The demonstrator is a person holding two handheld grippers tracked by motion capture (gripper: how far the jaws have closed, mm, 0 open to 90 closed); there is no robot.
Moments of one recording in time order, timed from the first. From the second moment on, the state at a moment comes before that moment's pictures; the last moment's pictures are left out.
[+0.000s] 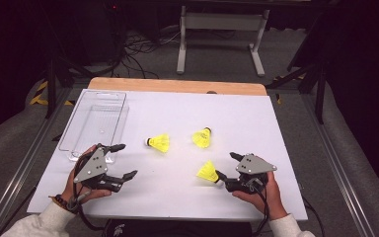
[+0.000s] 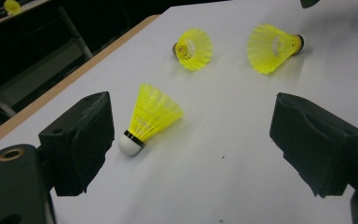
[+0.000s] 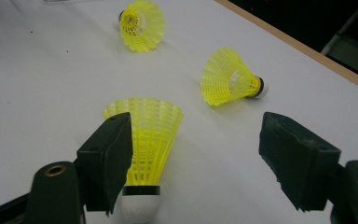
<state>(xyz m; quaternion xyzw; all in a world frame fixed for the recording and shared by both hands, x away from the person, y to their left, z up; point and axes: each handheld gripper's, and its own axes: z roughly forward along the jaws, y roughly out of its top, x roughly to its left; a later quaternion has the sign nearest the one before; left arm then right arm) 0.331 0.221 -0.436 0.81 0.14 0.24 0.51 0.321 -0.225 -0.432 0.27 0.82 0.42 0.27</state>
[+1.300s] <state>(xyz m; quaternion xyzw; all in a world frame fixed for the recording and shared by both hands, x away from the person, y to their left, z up) 0.311 0.276 -0.454 0.81 0.18 0.22 0.51 0.328 -0.207 -0.466 0.28 0.87 0.35 0.18</state>
